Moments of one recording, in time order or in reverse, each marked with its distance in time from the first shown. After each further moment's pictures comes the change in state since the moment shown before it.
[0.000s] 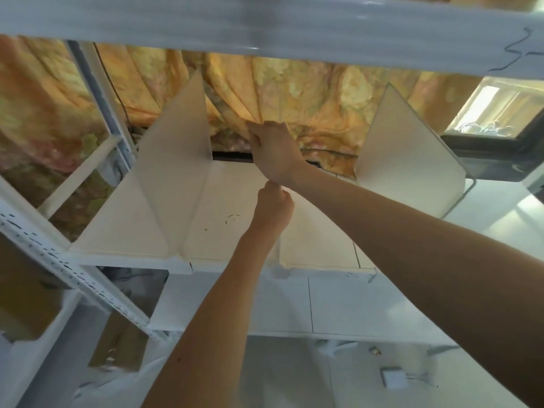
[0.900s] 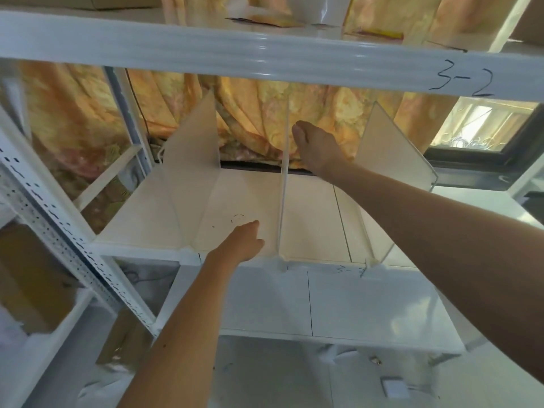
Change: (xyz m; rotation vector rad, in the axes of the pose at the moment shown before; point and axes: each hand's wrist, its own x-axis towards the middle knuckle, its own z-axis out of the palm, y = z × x) left_hand -0.072 -0.044 -0.049 0.577 -0.399 -0.047; right_hand -0.035 0.035 -0.059 0.083 -0.026 0.255
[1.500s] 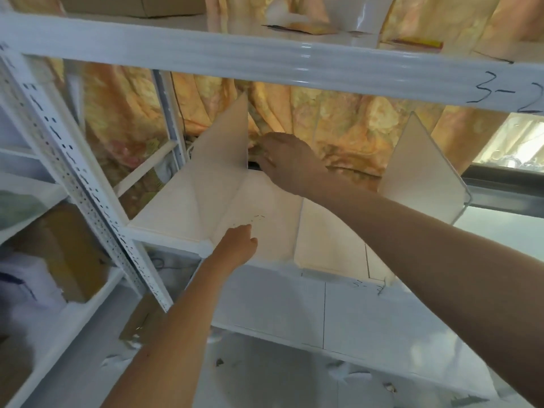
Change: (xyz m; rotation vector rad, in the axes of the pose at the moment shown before) left_hand -0.019 -0.024 -0.001 -0.050 0.182 -0.187; right_hand -0.018 -0.058 0.033 -0.255 -0.057 -0.534
